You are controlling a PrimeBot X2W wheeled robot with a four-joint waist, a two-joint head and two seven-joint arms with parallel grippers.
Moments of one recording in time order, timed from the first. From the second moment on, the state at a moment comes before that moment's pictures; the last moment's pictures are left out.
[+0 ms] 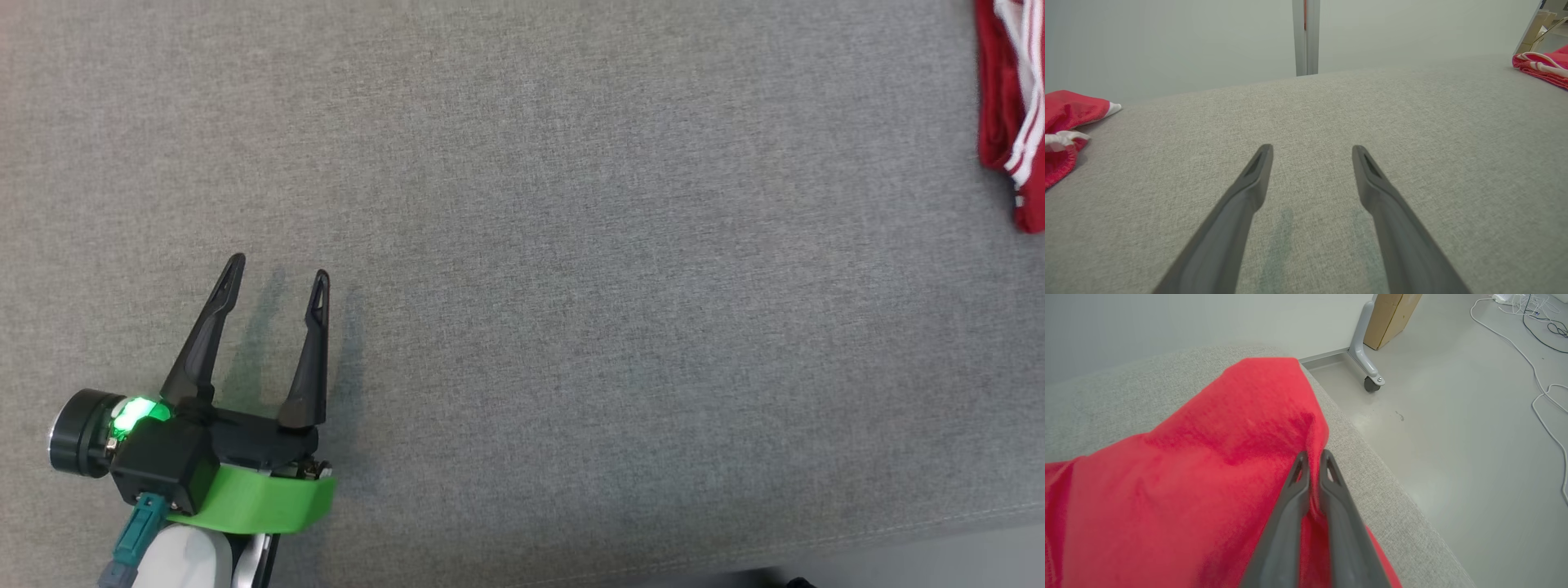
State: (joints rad) left arm -0.11 0.15 -0.12 -0.11 -0.11 -0.13 -0.26; right arm -0.98 -0.59 -0.37 0.92 0.17 0.13 0.17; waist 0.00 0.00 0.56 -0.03
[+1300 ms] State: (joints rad) left arm 0.17 0.05 0.02 0.05 -0.17 -0.12 -0.26; right arm 0.03 -0.08 -0.12 0.16 0.05 0.13 -0.26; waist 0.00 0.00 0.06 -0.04
